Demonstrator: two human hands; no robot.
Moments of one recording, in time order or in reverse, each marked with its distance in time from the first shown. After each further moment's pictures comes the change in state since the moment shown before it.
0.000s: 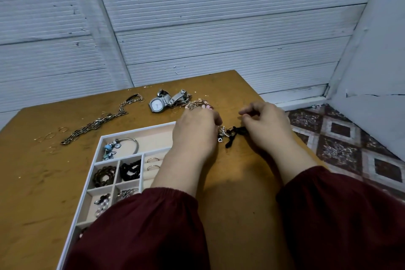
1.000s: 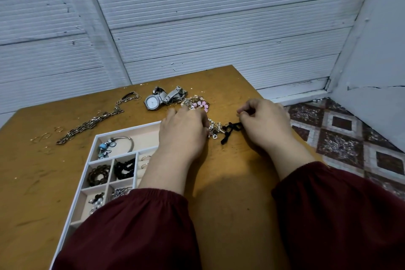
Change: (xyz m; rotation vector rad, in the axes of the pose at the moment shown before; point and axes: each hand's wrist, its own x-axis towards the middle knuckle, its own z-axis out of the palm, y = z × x) left_hand -0.008 -0.005 -0.006 0.135 -0.042 -0.048; right_hand -0.001 0.002 -0.005 -0.147 -0.018 -0.028
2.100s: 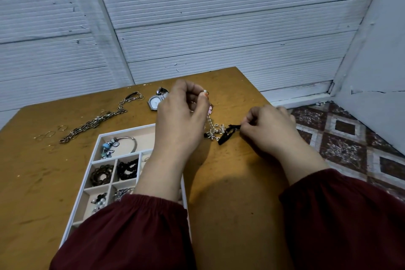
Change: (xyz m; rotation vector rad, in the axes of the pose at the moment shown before) left_hand -0.005 0.002 -0.017 -0.702 0.463 0.042; right_hand -0.003 0.000 -0.005 -0.153 -0.128 -0.062
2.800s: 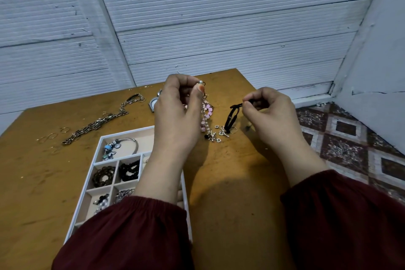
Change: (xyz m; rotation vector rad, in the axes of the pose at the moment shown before) left_hand 0.002 0.003 -0.003 -0.198 0.074 0.041; right_hand -0.001 -0.007 -0.005 0.691 0.269 -0.052
